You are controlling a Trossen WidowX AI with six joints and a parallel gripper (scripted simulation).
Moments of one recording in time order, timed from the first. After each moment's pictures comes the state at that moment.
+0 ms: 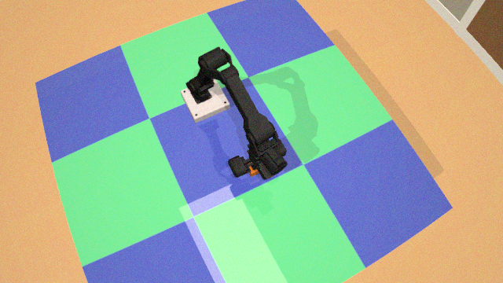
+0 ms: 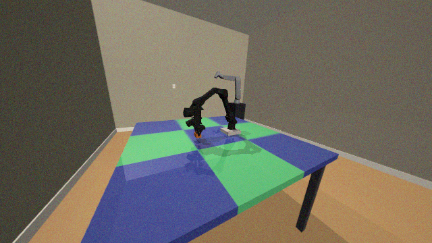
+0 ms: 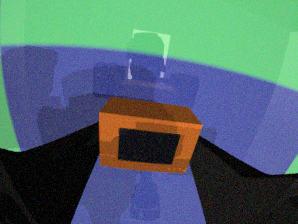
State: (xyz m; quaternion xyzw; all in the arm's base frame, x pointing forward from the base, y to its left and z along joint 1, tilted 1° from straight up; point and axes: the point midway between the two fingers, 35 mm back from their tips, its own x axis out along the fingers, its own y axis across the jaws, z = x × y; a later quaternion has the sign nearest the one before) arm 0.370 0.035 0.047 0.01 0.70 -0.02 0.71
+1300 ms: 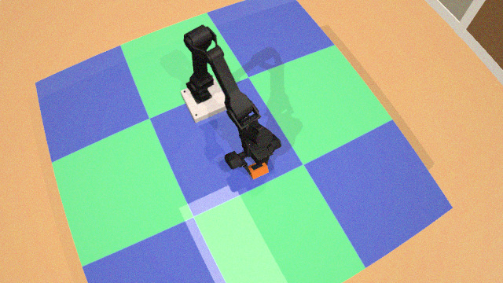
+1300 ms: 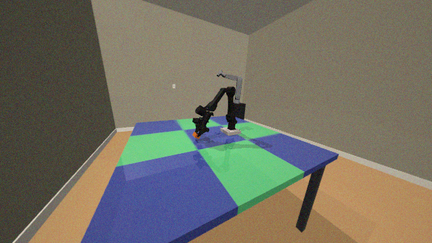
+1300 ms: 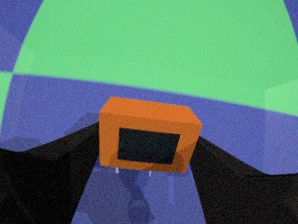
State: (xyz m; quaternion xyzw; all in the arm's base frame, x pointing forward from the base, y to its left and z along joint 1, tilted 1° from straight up) arm 0.363 0.036 0.039 0.00 0.49 -0.02 0.87
